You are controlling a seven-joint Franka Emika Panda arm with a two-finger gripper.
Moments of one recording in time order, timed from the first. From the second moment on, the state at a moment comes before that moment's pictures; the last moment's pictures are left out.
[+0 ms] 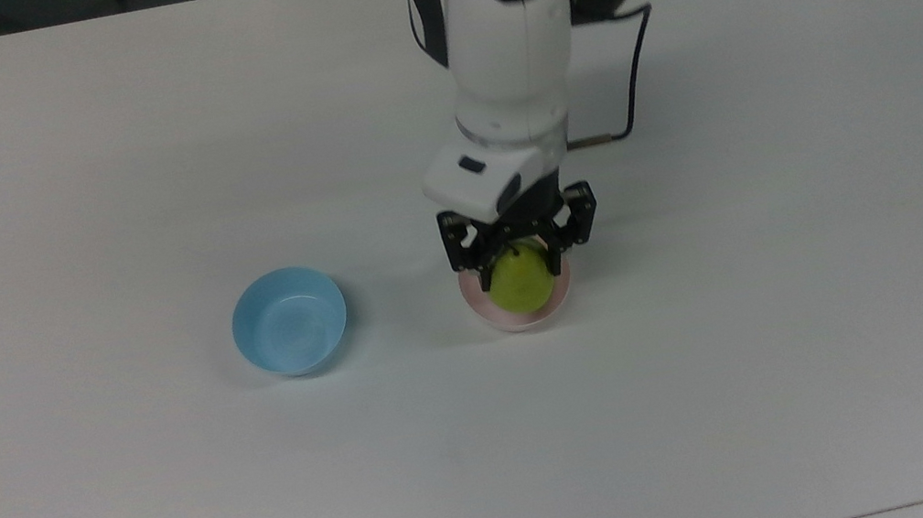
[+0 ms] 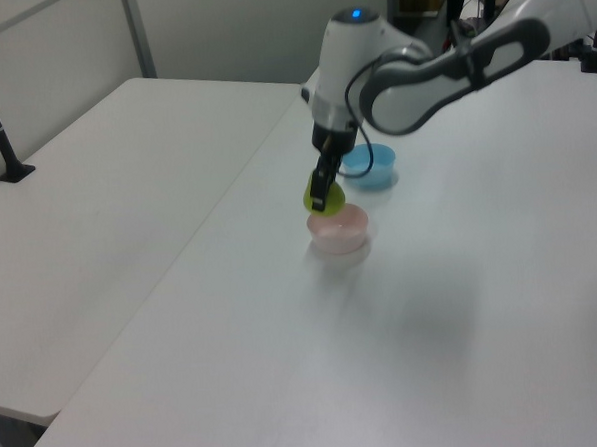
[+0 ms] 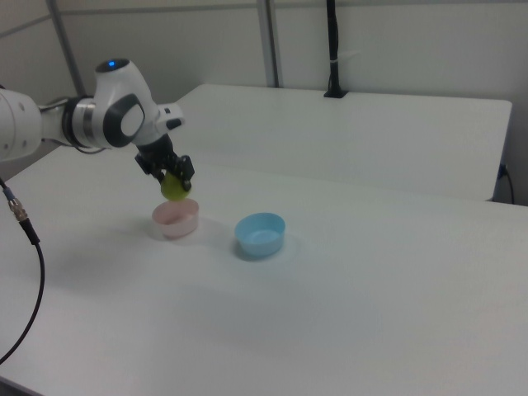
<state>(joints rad) 0.50 0.52 -0.32 -1.51 0.13 2.26 0.07</state>
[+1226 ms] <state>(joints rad) 0.13 0.27 -0.13 -1.89 -0.06 1.92 -0.28</state>
